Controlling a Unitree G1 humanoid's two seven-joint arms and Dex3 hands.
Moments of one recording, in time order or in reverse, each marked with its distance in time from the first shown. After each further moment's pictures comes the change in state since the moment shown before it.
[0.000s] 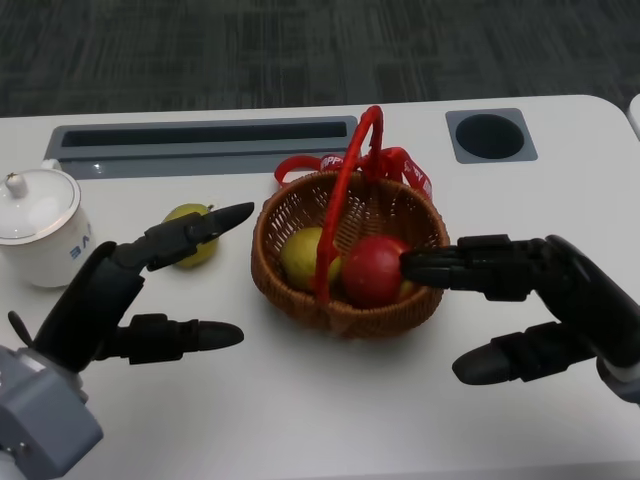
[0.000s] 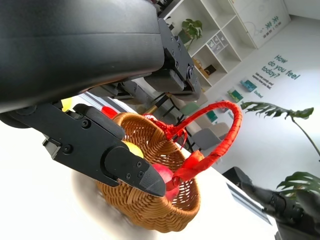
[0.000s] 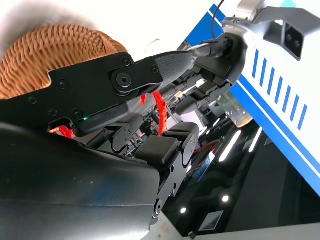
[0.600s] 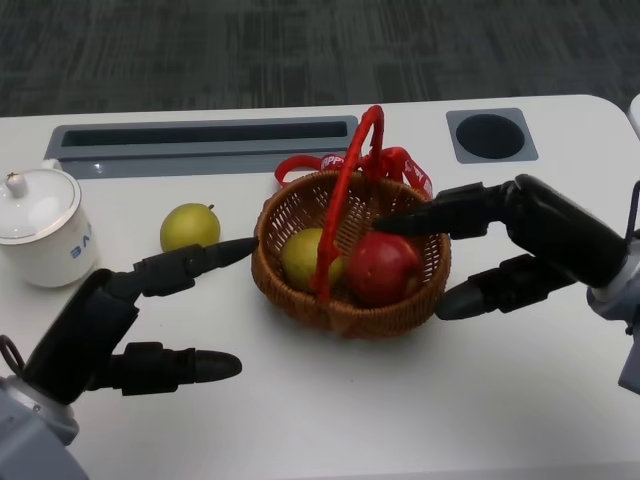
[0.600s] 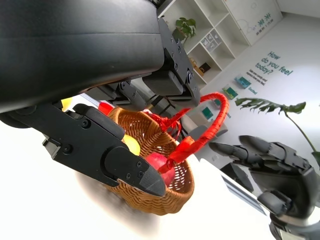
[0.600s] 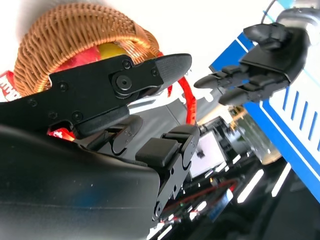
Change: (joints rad) left arm 0.116 0.011 0.009 -0.162 -0.004 0.016 -0.013; right arm -0.269 -0.006 -0.004 0.274 -0.164 0.039 0.028
